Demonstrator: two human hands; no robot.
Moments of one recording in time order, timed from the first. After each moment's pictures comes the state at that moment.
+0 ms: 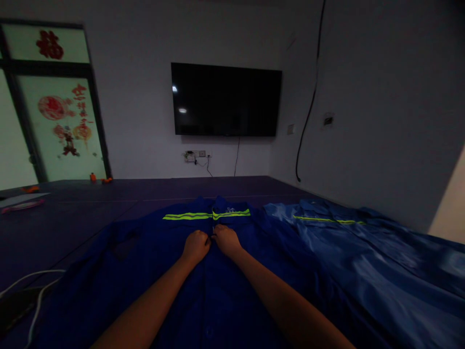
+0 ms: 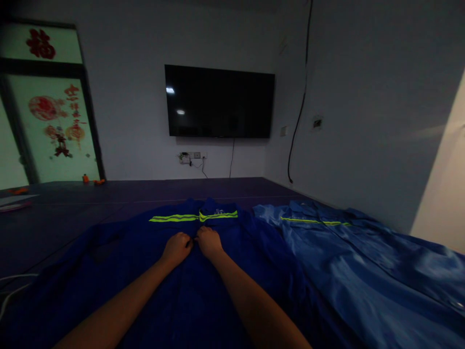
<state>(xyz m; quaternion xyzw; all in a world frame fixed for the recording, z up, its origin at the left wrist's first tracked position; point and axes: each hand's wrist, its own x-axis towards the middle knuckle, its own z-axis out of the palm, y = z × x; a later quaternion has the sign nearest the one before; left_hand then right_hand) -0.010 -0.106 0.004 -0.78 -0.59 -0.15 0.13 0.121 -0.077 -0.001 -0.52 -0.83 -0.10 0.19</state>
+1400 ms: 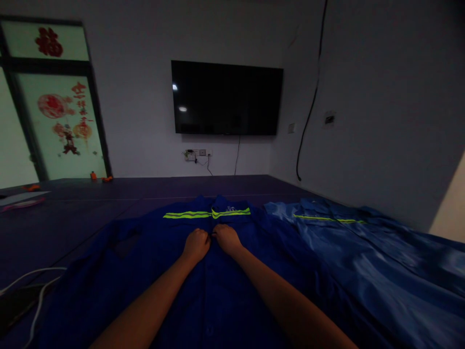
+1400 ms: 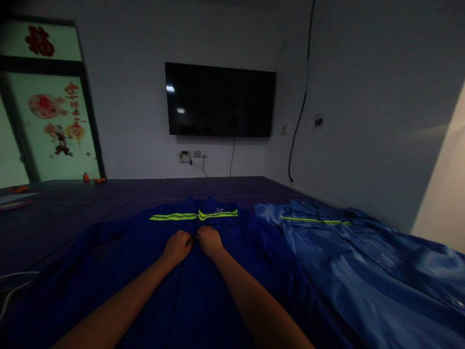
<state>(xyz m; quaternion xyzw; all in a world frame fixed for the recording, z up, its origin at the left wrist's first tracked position) -0.010 -0.105 0.001 -0.78 -0.59 -0.15 0.12 0.123 -0.073 -0.003 -0.50 -0.84 -0.09 0.18</state>
